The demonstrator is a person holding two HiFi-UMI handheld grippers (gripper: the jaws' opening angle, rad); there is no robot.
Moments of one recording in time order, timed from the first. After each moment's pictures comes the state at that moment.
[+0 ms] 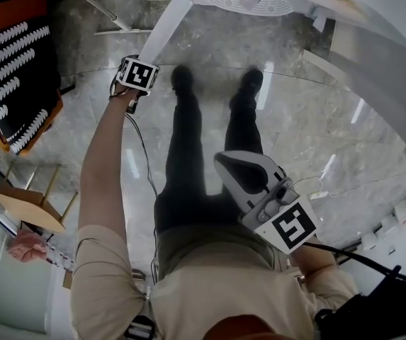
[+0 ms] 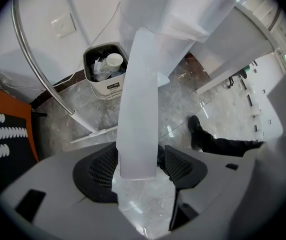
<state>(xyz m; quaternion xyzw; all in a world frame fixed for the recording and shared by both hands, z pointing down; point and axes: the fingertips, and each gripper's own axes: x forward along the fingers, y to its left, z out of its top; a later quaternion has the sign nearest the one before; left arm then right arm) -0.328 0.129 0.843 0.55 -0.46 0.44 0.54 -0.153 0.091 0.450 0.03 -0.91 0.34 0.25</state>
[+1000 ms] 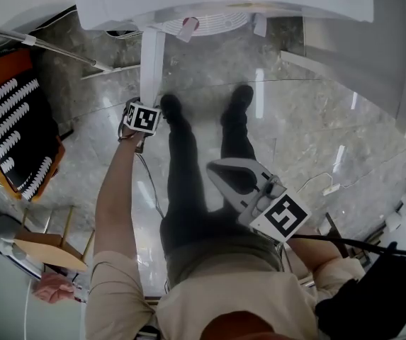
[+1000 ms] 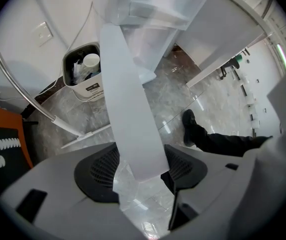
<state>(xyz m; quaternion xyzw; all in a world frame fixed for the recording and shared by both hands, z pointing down) -0.263 0.134 0.854 0.57 -0.42 0.46 0.53 -0.130 0.073 0.472 0.06 -0.90 0.36 0.25</state>
